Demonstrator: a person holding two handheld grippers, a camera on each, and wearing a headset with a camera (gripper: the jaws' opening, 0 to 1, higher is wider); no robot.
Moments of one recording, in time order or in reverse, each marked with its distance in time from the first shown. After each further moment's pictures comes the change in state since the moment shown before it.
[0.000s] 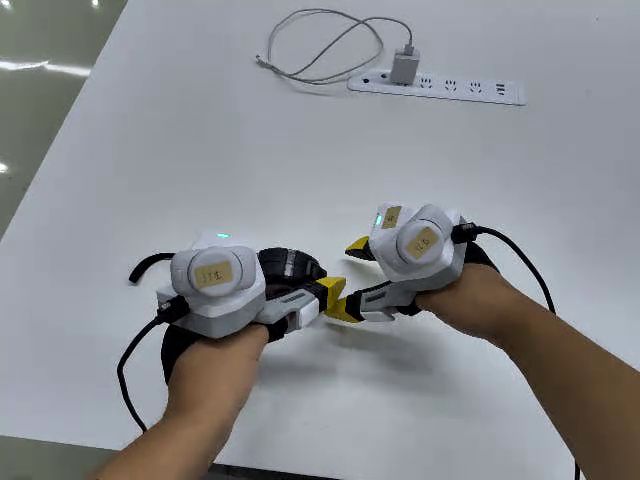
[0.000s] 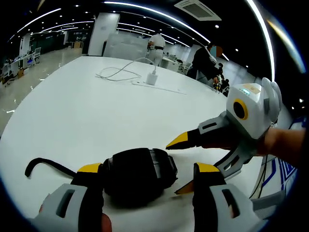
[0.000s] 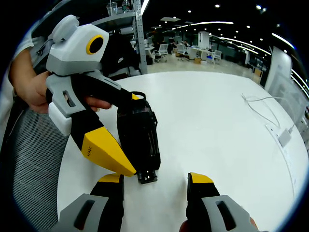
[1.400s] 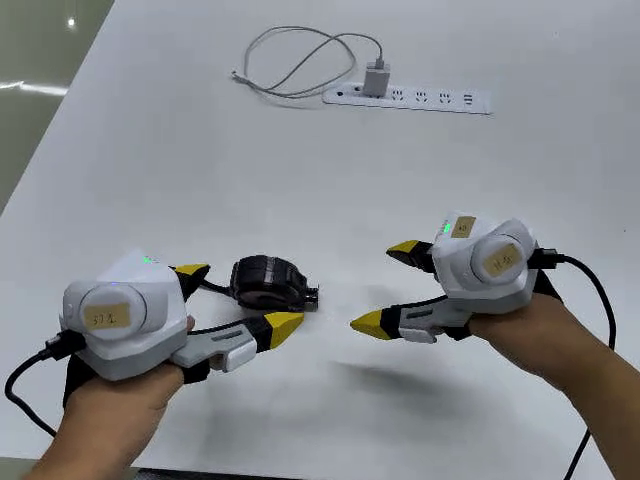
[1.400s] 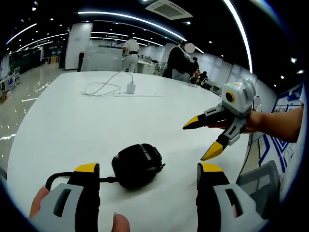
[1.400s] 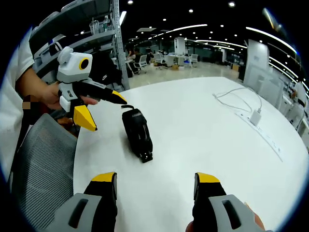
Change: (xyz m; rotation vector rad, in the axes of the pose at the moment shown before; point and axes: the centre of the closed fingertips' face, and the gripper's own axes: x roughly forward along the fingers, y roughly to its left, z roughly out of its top) left arm -0.065 -0.010 0.009 0.189 -0.031 -0.154; right arm -0.083 0.008 -0.019 0.148 -0.104 -0.137
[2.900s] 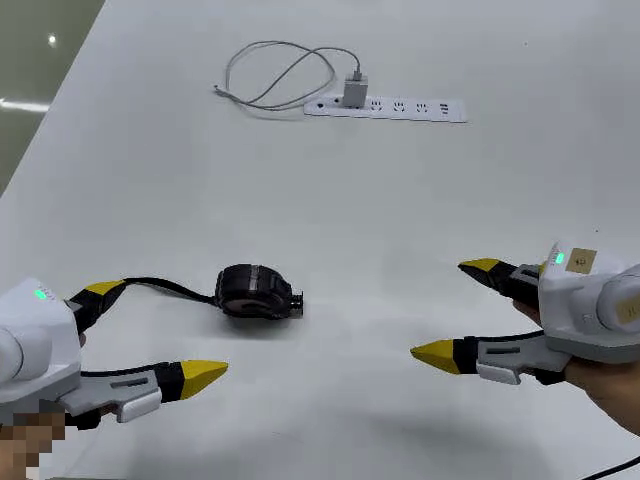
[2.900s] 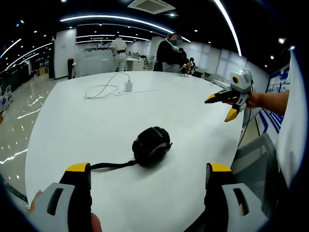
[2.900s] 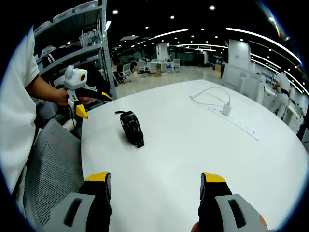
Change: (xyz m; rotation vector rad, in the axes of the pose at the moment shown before) left arm -0.057 0.030 -0.014 0.153 0.054 -0.035; right arm -0.092 -0.001 -0.028 0.090 -0.067 -0.122
